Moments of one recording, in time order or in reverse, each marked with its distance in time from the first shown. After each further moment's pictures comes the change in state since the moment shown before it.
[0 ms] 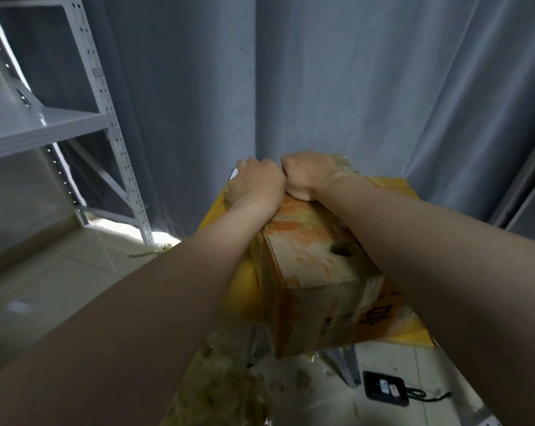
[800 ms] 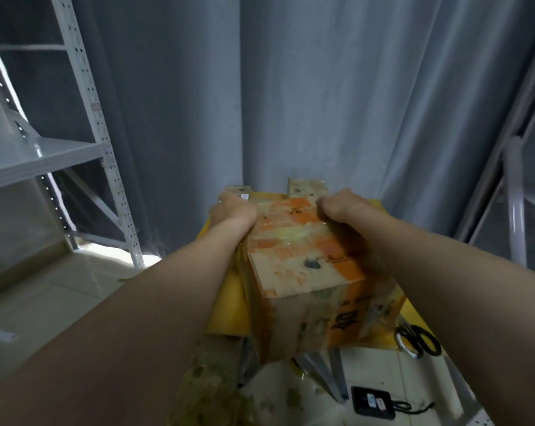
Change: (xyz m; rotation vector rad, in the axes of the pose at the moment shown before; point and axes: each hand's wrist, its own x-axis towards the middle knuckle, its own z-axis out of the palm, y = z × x) left_hand -0.014 -0.007 -0.015 -0.495 -0.100 -0.407; right_hand -0.059 0.075 -0.019 0.415 -0.148 0.675
